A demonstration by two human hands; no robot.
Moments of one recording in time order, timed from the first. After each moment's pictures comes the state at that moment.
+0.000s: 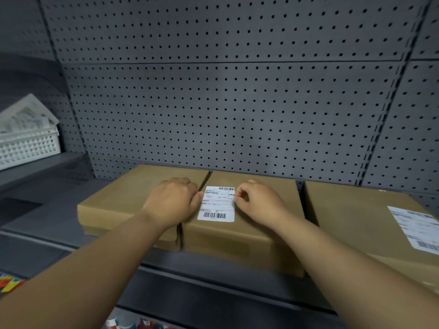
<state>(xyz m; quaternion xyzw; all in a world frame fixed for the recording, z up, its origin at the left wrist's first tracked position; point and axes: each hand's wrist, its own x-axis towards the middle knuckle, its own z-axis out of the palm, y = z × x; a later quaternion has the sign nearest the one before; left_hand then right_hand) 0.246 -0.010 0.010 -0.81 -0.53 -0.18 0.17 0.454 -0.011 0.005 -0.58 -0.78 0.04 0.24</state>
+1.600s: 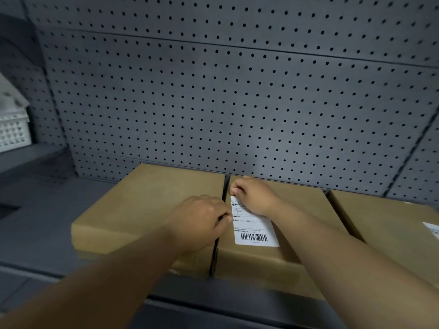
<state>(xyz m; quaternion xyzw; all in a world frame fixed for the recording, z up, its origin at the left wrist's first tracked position) 0.210 0.049 -0.024 -0.91 -0.38 -0.19 0.00 0.387 0.085 -0.003 -0.60 -0.78 0.07 0.15</state>
